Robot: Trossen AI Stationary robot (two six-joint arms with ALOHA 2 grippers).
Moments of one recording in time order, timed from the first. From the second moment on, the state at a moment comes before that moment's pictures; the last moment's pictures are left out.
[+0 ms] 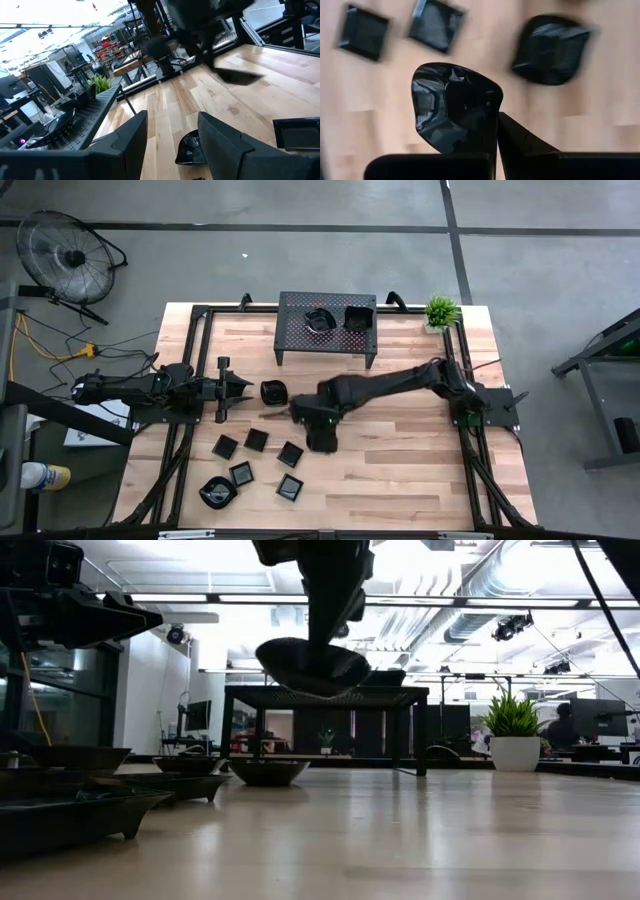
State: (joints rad) left arm -0.03 0.01 0.01 0.01 0.01 0.44; right arm 0.17 2.18 2.10 -1.22 0.01 0.27
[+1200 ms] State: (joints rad) left arm -0.03 0.01 0.01 0.01 0.01 0.44; right arm -0.09 2.14 2.25 -1.37 -0.01 -0.83
